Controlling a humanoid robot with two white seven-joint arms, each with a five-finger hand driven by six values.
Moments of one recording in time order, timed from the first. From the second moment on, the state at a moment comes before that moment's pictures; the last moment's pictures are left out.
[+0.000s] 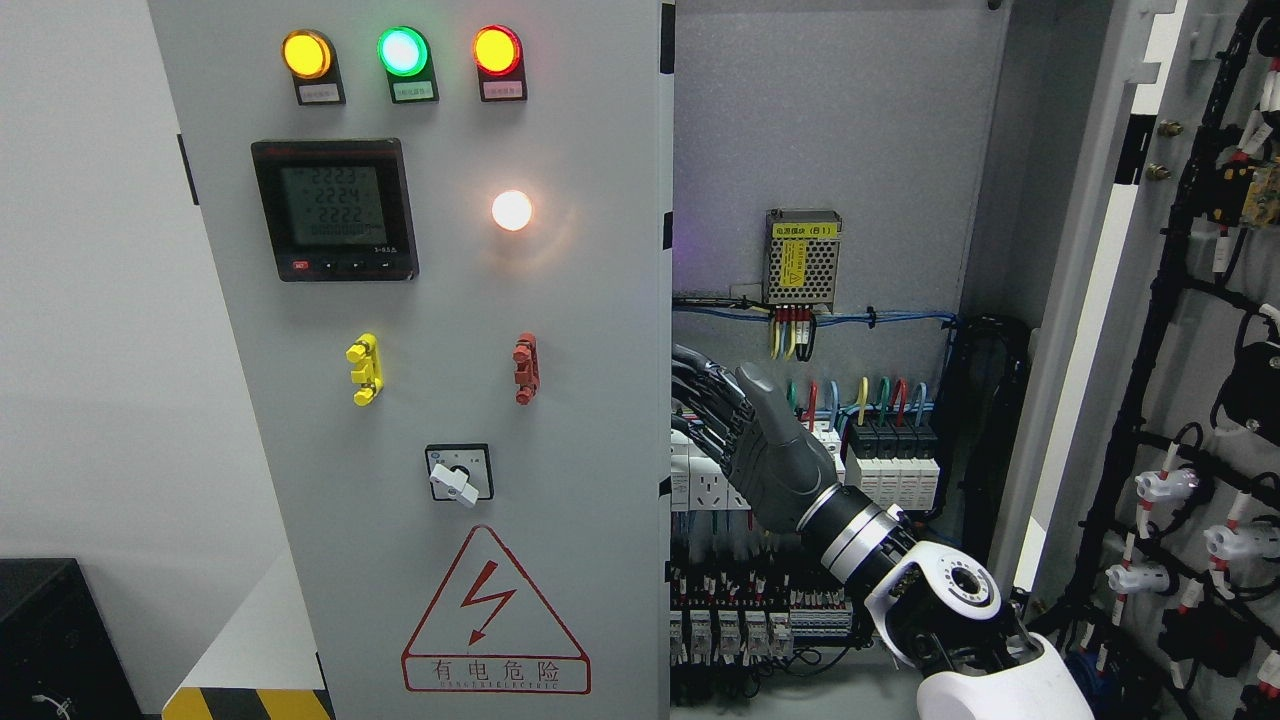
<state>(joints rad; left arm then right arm) 0.05 -0.10 -0.13 0.00 0.12 -0.04 -0.17 -0.81 -0.09 0.28 -1.32 -0.57 0.16 0.41</state>
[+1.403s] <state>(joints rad) 0.05 -0.10 -0.13 0.00 0.12 -0.04 -0.17 -0.84 -0.09 0.28 -1.31 -0.65 0.20 0.50</state>
